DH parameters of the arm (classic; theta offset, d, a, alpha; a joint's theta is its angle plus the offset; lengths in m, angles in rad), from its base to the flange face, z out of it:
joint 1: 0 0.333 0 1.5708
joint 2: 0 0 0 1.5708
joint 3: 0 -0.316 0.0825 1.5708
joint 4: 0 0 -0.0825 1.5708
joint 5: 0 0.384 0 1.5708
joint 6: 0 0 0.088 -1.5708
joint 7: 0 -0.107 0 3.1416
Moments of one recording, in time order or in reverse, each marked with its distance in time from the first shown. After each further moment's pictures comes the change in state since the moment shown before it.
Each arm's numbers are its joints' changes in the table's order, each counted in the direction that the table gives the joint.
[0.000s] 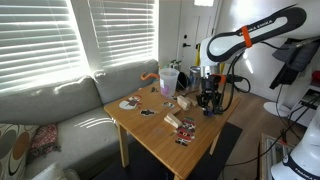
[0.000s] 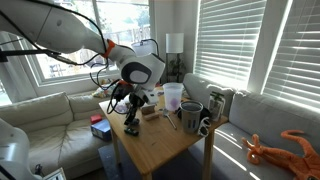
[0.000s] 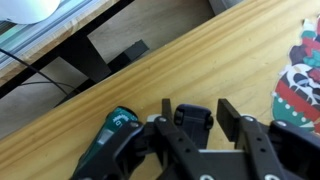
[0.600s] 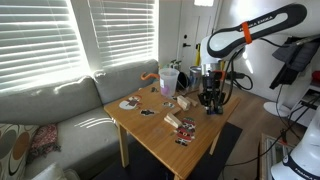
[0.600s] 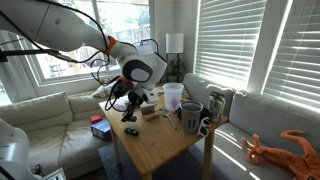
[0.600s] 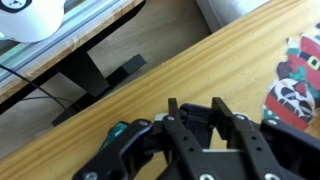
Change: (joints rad) arm -0.002 0.002 0.018 -0.027 0.044 -0.092 0.003
